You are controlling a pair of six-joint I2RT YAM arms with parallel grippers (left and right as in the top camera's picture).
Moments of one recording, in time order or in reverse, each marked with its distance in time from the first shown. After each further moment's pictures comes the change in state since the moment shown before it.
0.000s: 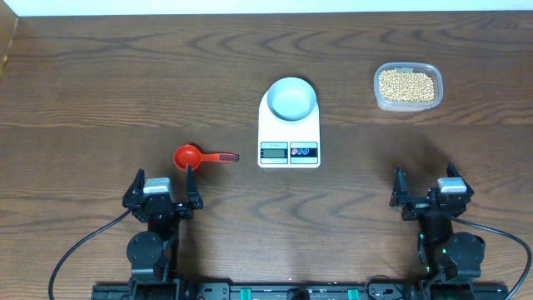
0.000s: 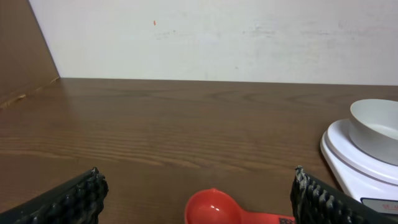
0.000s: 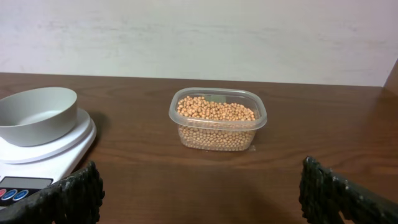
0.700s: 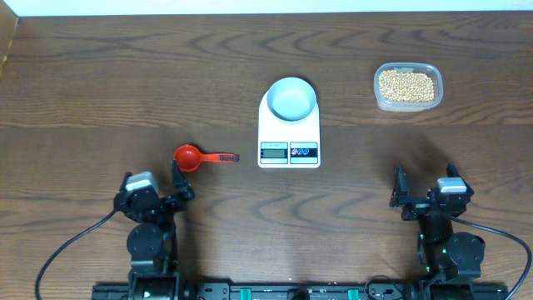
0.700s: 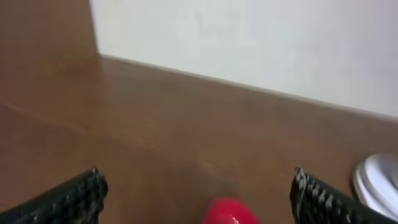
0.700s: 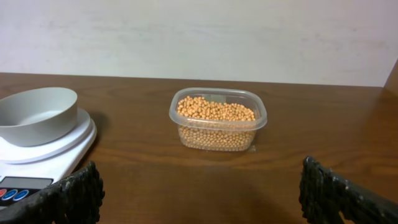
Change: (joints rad) left arm 0.000 0.177 0.011 0.159 -0.177 -0.151; right arm 0.000 0.000 0.000 0.001 0.000 0.000
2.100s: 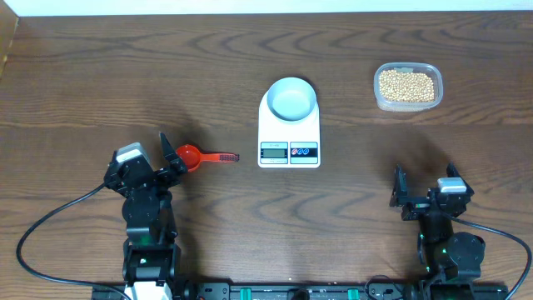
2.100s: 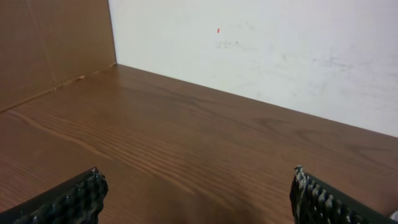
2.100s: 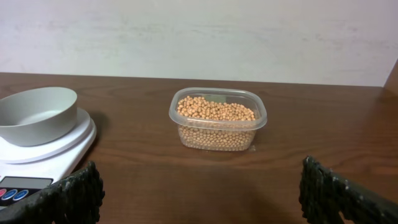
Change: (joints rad) left arm 0.000 0.458 0.155 0.276 -0.084 -0.007; right arm 0.000 0.000 0.000 -0.001 -0.001 -0.001
